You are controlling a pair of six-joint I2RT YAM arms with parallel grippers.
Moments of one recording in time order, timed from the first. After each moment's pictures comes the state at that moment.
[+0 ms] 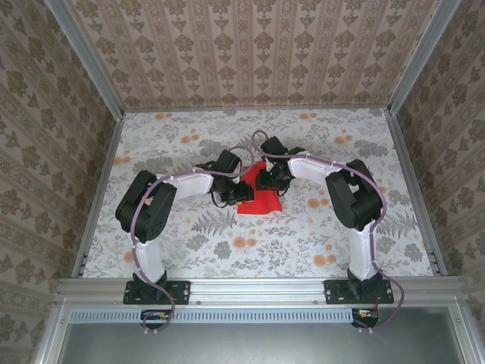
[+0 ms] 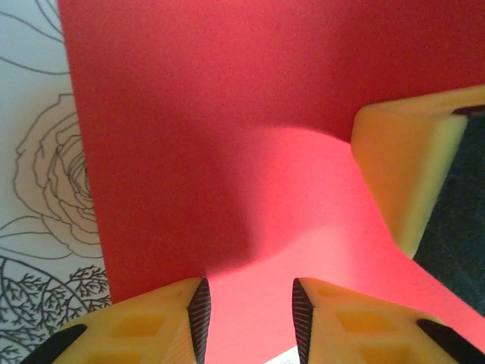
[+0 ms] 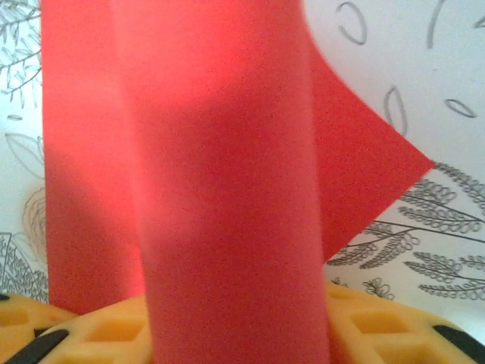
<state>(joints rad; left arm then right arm) -0.64 1.88 1.12 -0.37 0.42 -0.65 0.51 2.04 1.40 -0.59 -0.19 0.47</state>
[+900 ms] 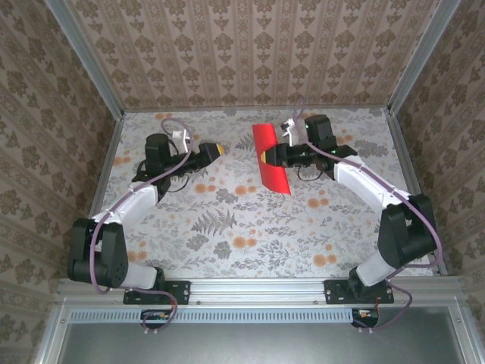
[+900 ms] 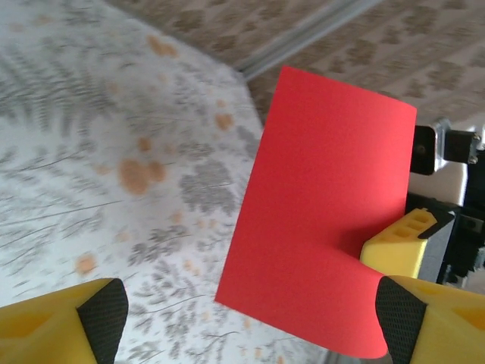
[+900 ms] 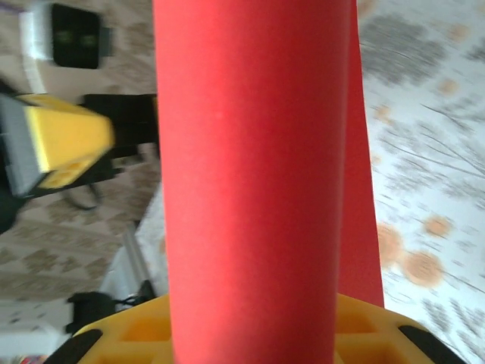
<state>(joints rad) -0.24 1.39 0.83 0.25 0.88 -0.76 0.33 1.55 1.19 -0.23 -0.82 0.42</state>
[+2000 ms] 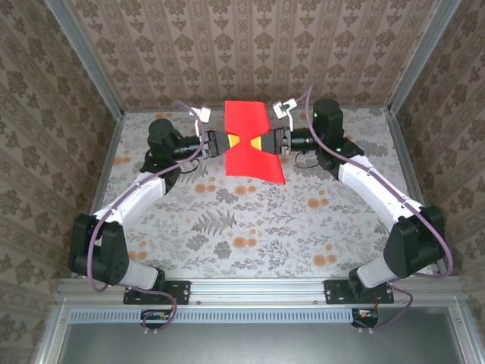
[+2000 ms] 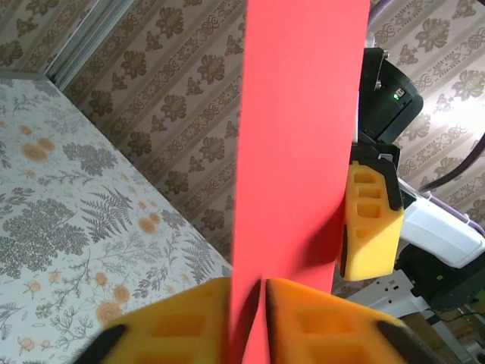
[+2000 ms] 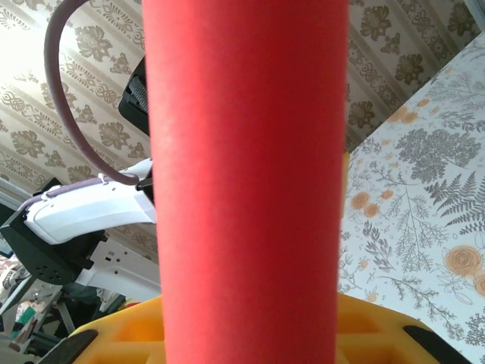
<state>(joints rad) -0.37 1.43 1.00 0.54 1.11 -0.89 0.36 1.49 1.27 0.06 -1.08 0.62</state>
